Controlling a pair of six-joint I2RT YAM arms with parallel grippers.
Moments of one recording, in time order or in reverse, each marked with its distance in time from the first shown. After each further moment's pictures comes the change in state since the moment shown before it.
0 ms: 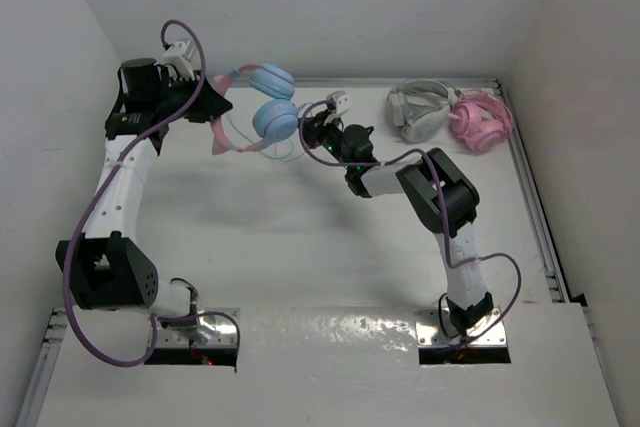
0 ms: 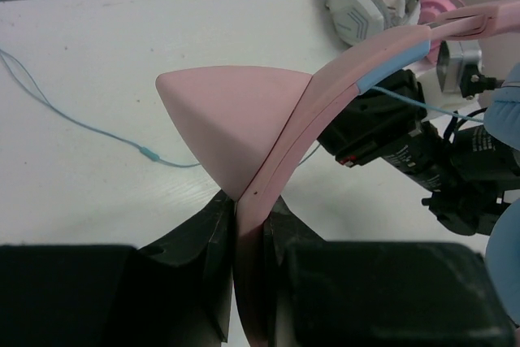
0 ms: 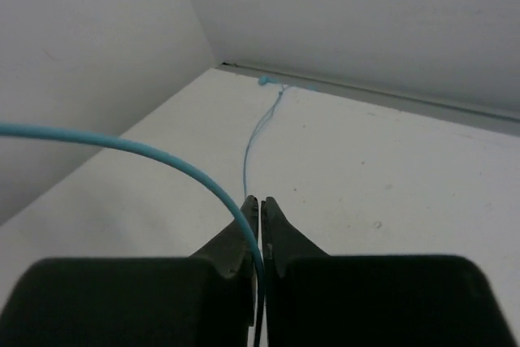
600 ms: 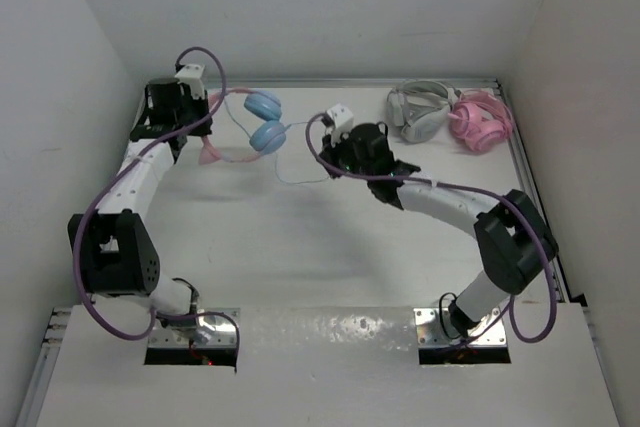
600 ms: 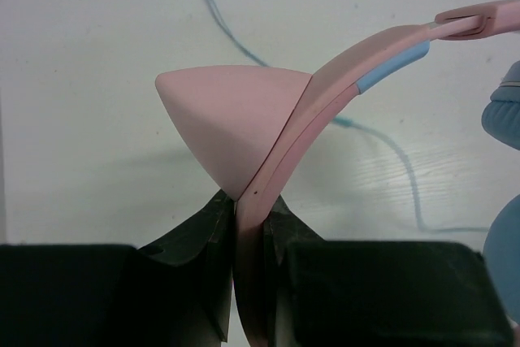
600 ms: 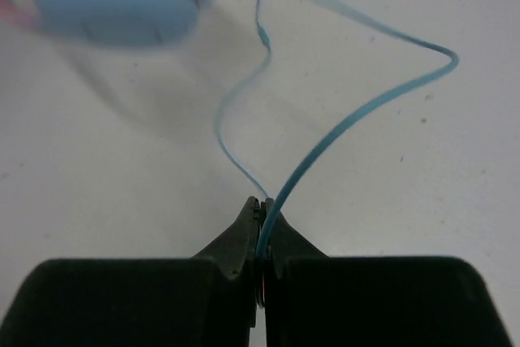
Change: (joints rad) left arm -0.029 0.078 -0.157 0.166 -0.462 0.185; right arm 0.077 -0.560 -0.274 -0.819 0.011 -0.211
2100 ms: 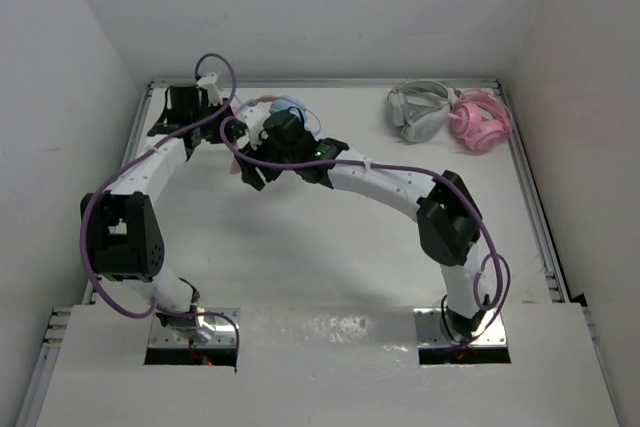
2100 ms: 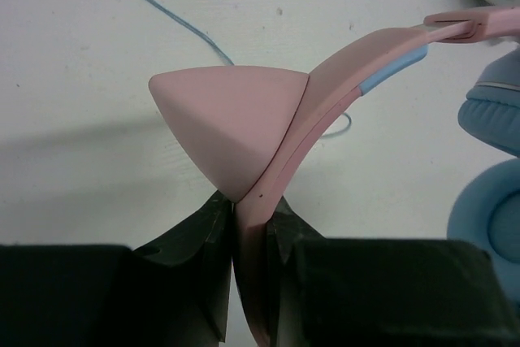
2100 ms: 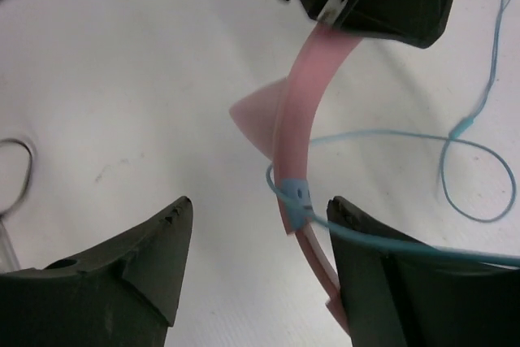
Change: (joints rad) left arm -0.060 0.100 -0.016 0.010 0.196 -0.222; right arm 0.238 0.409 0.808 -0.572 -0.028 -0.053
